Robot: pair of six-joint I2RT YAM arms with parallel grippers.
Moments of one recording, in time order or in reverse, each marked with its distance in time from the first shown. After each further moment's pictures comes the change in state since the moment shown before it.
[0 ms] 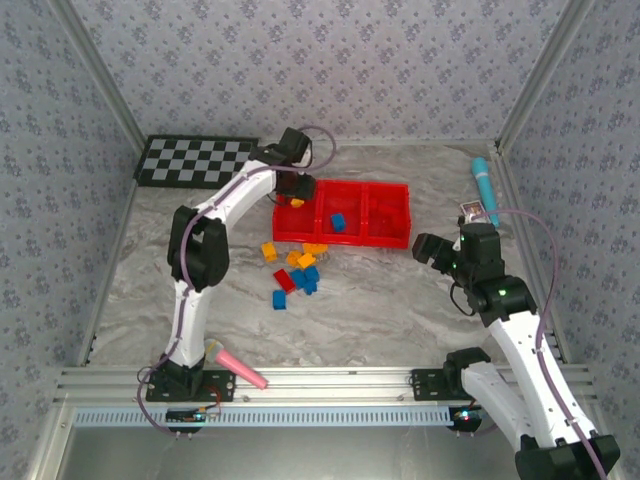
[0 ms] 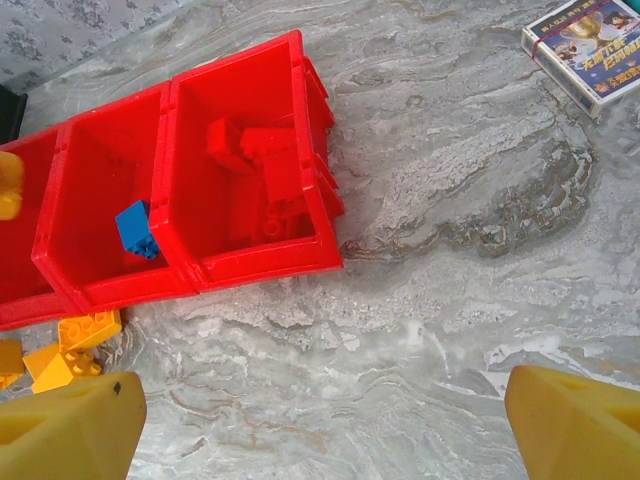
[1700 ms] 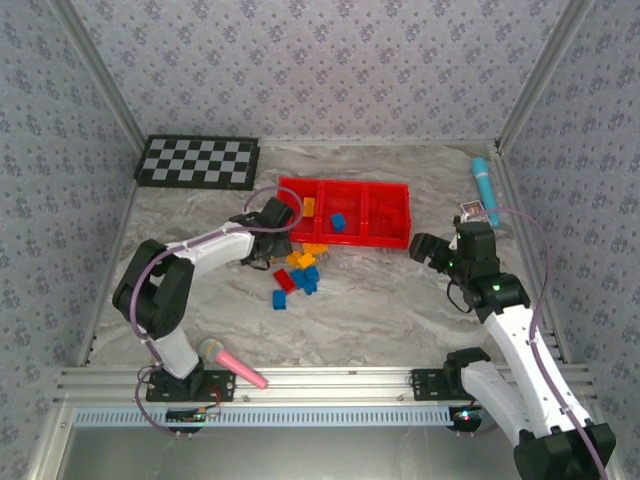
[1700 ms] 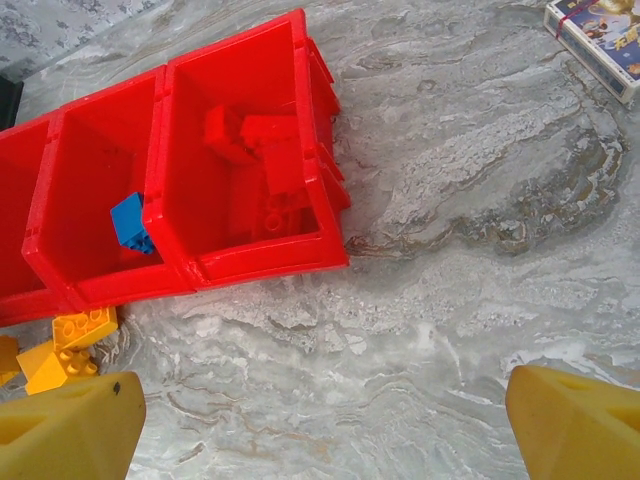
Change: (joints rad) left arm -0.091 -0.468 -0.892 0.287 -0.261 -0.565; right arm -0.013 0.039 -0.044 0.069 -0.035 -0.003
